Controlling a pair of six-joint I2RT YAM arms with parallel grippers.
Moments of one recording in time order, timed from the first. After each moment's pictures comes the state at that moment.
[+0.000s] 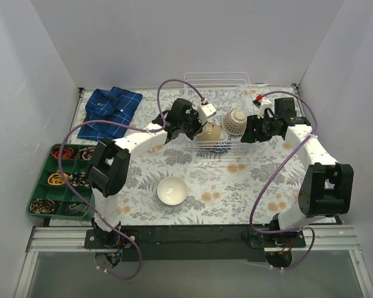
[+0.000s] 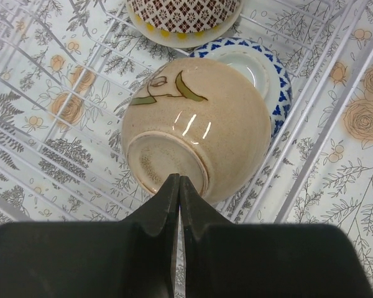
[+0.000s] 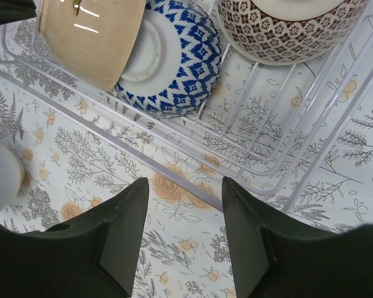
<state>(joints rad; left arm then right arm) -0.64 1.90 1.43 -0.12 0.28 0.34 0.05 1.52 1.16 -0.58 -0.55 -0.11</state>
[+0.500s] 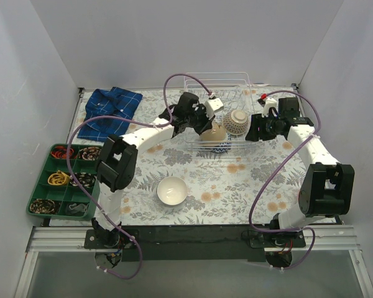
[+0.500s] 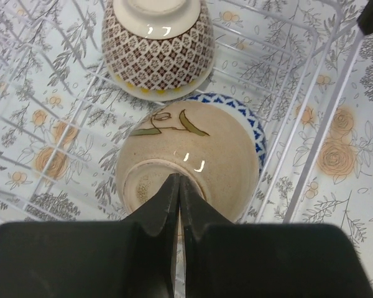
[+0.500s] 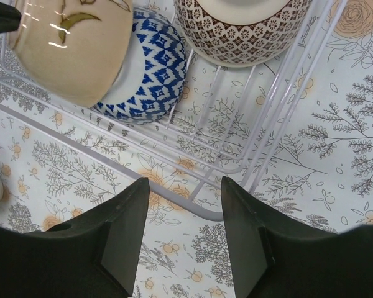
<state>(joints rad) -0.65 2.02 1.60 -0.14 0.39 0.32 0.02 1.52 1.16 -0.56 -0.49 -0.11</state>
